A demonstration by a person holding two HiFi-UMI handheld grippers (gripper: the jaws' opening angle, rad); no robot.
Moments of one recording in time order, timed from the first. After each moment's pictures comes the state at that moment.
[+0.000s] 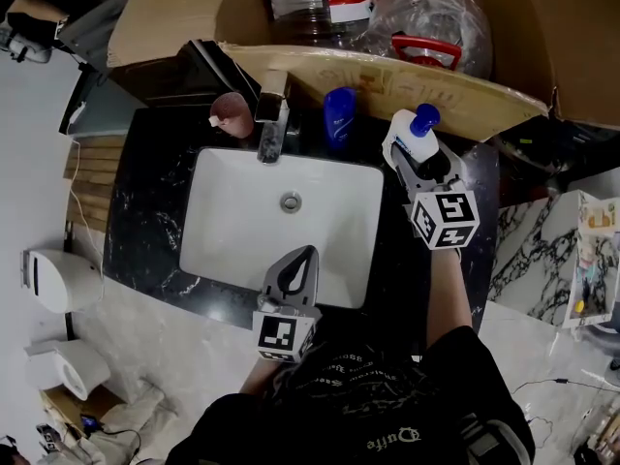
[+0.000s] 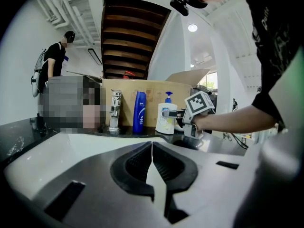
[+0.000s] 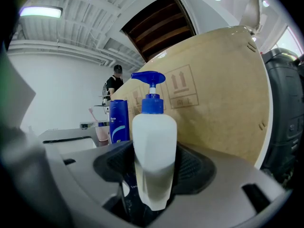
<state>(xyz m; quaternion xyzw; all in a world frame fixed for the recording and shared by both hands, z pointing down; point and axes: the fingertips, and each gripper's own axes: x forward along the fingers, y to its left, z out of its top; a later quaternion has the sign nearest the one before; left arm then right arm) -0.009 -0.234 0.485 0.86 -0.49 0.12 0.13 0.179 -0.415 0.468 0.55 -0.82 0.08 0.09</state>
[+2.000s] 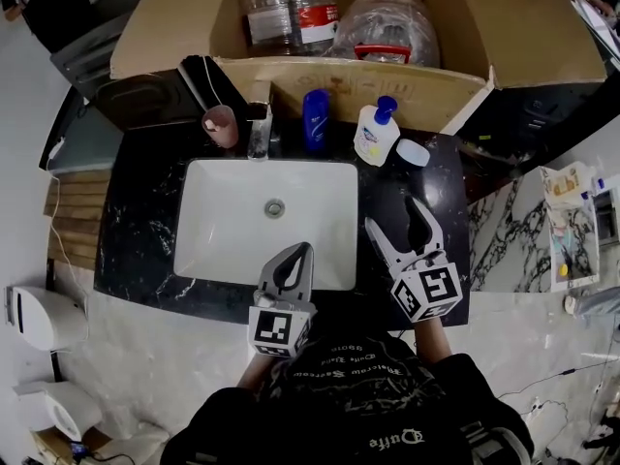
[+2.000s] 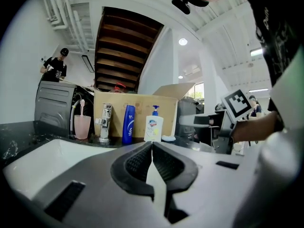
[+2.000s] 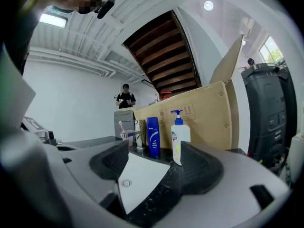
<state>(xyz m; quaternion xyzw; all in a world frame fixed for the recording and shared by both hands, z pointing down) -0.005 -0.198 0.453 0.89 -0.43 0.06 0.10 0.142 -0.235 0.418 0.58 -0.81 0.08 0.04</state>
